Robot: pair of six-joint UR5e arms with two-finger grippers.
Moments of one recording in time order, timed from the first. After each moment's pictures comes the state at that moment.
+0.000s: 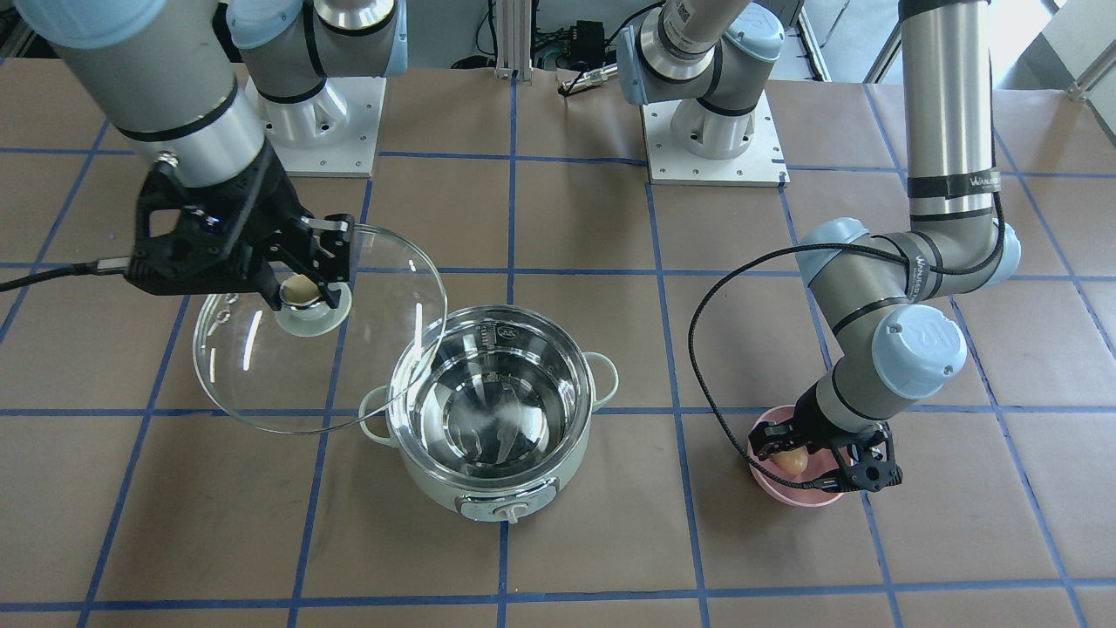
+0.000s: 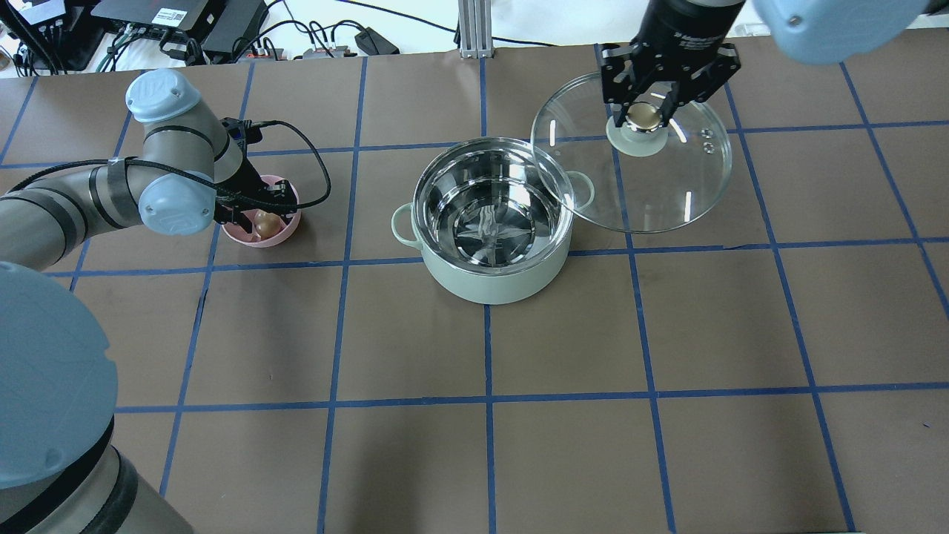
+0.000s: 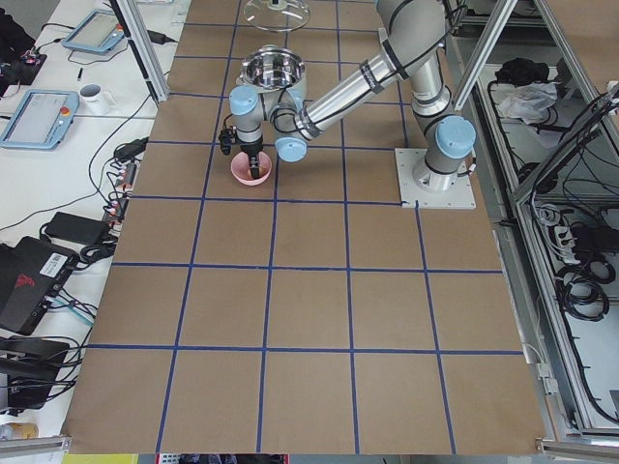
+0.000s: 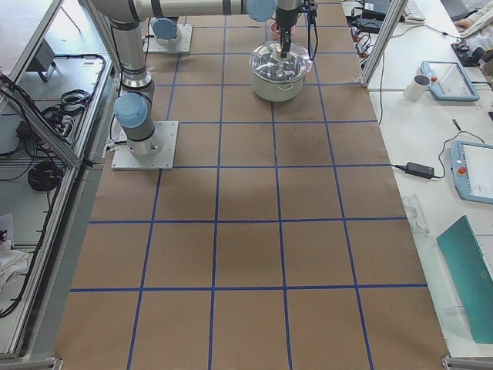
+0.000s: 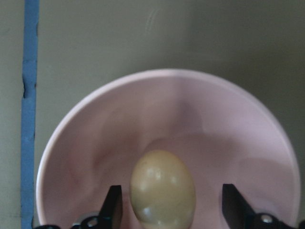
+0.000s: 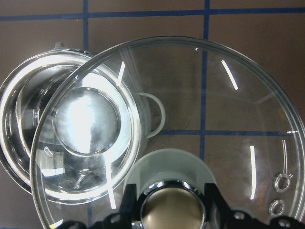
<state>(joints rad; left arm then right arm) -1.36 -2.06 -1.76 -0.90 1.56 0.09 1.62 -1.41 1.40 -1.61 -1.50 0.05</state>
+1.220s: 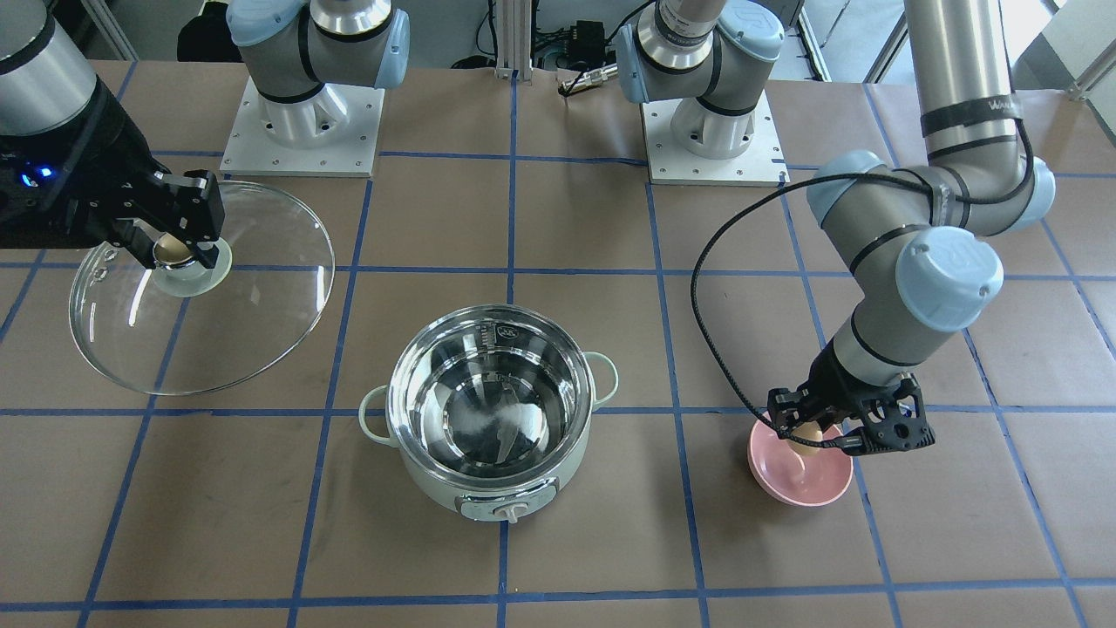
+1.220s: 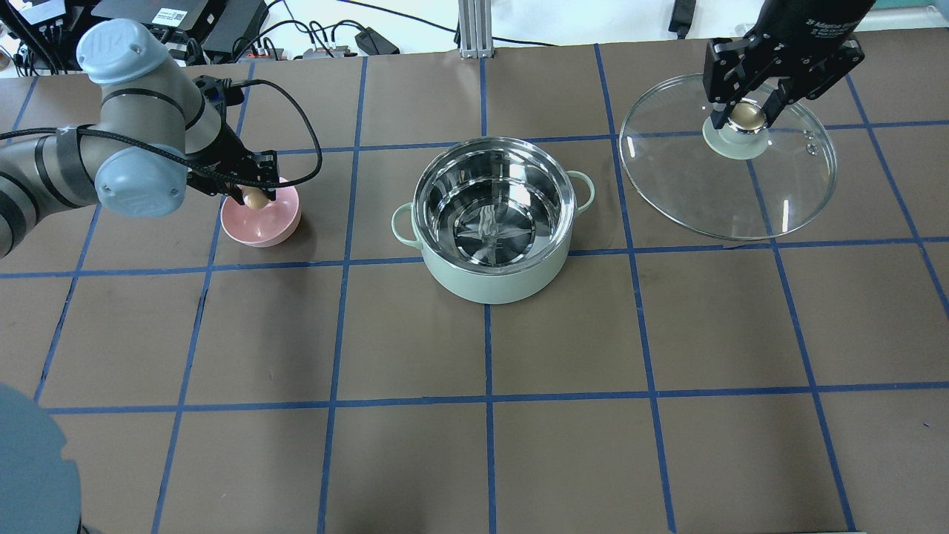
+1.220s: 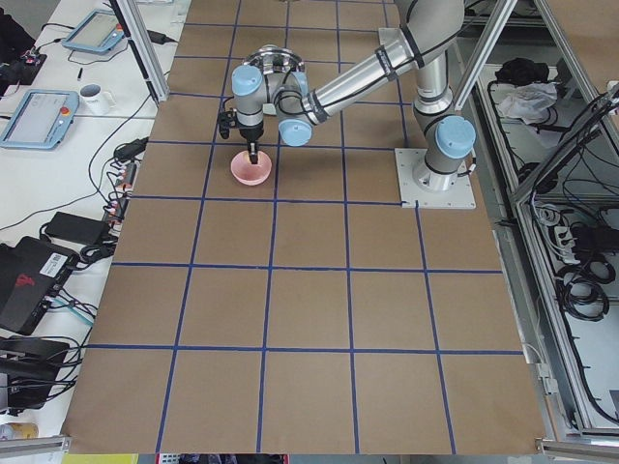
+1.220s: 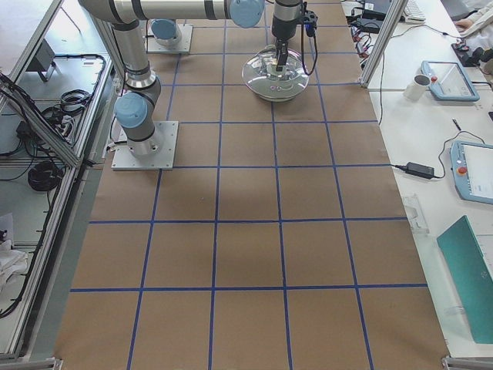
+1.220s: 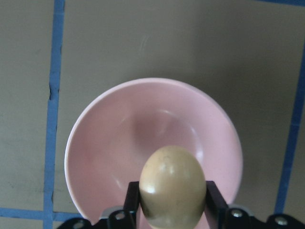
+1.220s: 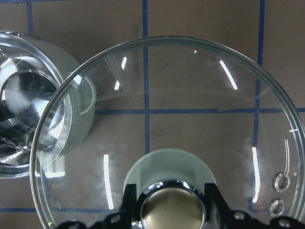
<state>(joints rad) -1.38 -1.90 -1.75 -0.98 1.55 0.08 1.46 -1.48 1.41 -1.50 -1.53 -0.11</state>
